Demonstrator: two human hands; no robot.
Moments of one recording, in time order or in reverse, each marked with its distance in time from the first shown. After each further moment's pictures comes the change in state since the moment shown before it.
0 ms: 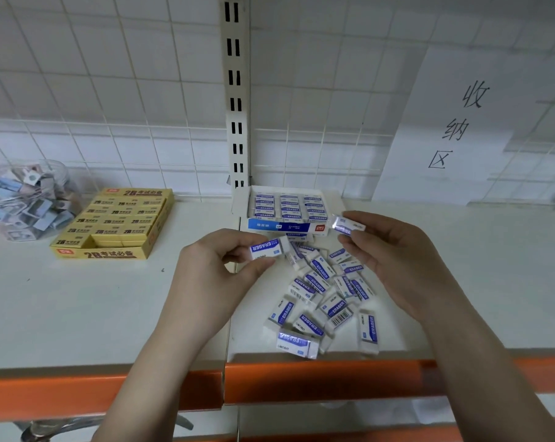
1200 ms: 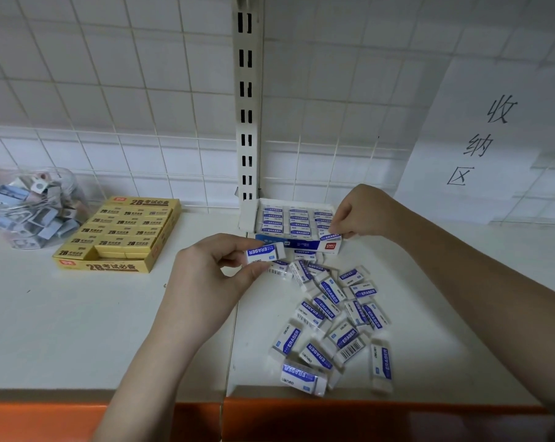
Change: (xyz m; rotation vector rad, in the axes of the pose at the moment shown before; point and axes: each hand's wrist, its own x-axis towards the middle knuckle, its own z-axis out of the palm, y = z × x) left_hand 0.021 -0.018 -0.003 0.069 0.028 -0.043; right_hand 0.127 -0.014 0.012 -1.122 -0.270 0.019
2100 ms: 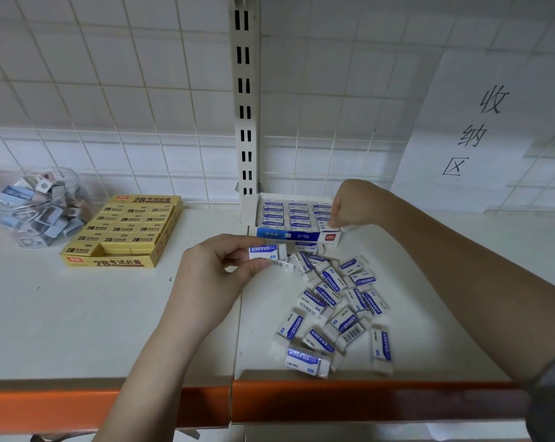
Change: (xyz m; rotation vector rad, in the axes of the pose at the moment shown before) left_hand -0.004 -0.002 -0.002 -0.100 -0.067 -0.026; right_hand 0.015 -0.003 0.005 -0.271 -0.041 0.003
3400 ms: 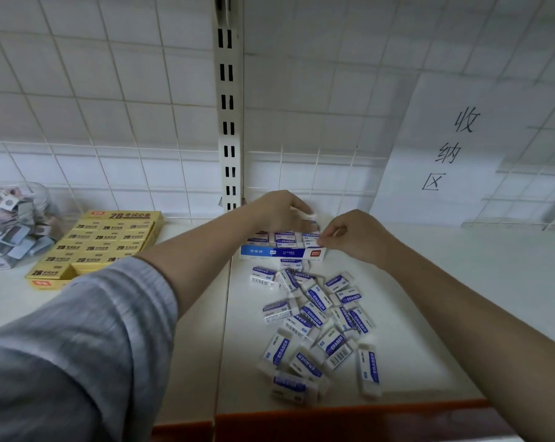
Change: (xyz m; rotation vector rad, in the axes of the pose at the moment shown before) left_hand 0.163 0.006 0.085 0.587 -0.683 0.027; right_hand -0.024 0.023 0.020 0.386 0.198 -0.024
